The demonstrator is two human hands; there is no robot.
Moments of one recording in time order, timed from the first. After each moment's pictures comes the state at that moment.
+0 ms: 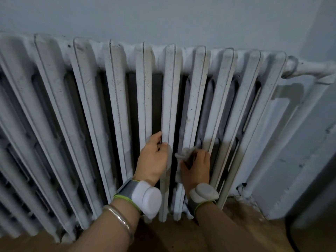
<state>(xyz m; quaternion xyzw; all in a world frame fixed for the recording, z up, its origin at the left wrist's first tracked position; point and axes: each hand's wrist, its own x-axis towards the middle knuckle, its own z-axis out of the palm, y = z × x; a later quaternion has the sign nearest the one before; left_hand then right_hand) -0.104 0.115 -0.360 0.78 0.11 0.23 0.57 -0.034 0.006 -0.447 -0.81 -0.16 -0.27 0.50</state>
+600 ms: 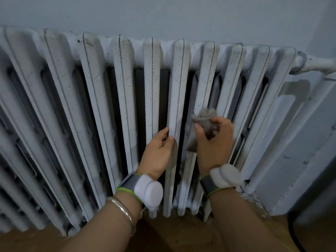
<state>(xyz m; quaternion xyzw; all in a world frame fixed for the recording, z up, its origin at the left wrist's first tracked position) -0.114 0.124 -0.354 0.78 0.08 0.19 0.59 -0.060 0.004 -0.349 -0.70 -0.14 -0.39 0.58</state>
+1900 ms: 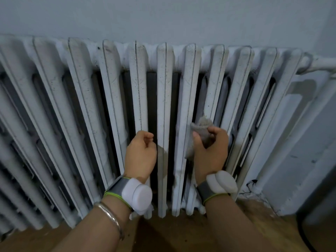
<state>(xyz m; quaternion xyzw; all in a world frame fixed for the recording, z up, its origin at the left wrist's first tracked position) -0.147 0.170 -0.356 0.78 0.17 0.30 0.52 -0.084 0.034 -0.370 -0.68 -0.11 -0.35 0.63</state>
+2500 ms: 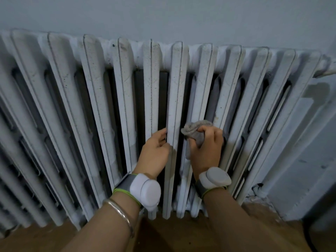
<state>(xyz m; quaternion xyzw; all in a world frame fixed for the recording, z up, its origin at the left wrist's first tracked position) -0.141 0.175 -0.352 0.75 0.10 0.20 0.62 -0.058 0.061 -0.386 -0.76 -0.20 -0.39 0.47</state>
